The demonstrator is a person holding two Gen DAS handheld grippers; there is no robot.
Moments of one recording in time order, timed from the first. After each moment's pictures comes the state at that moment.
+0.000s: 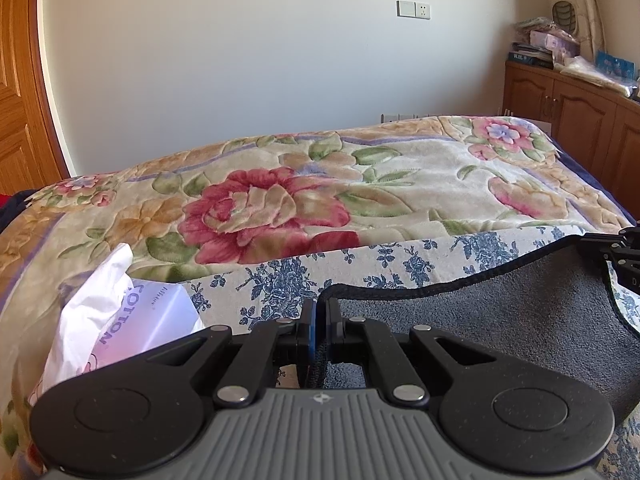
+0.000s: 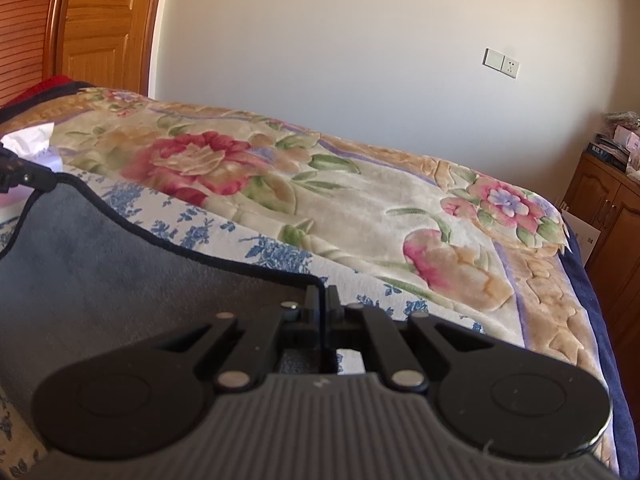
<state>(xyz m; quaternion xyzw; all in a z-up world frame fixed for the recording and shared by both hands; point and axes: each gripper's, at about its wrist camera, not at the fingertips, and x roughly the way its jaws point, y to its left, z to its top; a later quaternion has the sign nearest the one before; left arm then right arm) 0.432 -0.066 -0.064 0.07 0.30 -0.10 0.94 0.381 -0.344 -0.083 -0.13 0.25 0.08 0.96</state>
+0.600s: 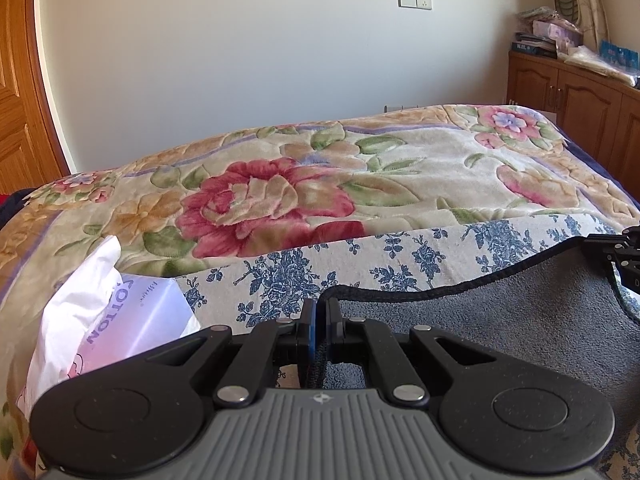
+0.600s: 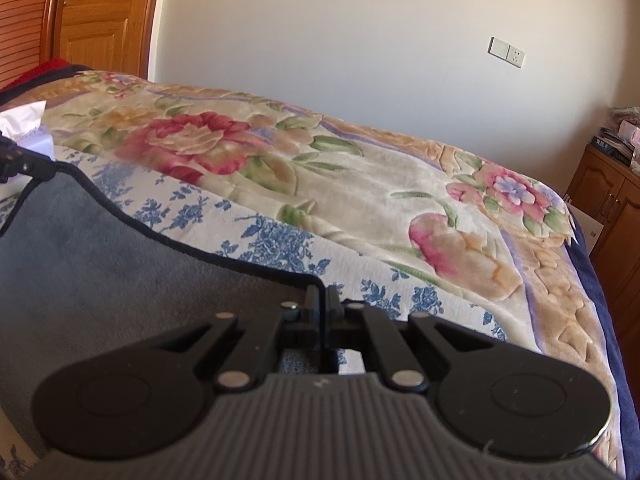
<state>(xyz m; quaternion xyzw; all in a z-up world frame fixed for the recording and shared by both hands) 0.445 -0.069 -0.079 0.09 0.31 -0.09 0.94 0.392 -0.343 -0.099 -0.14 0.27 0.07 0.95</state>
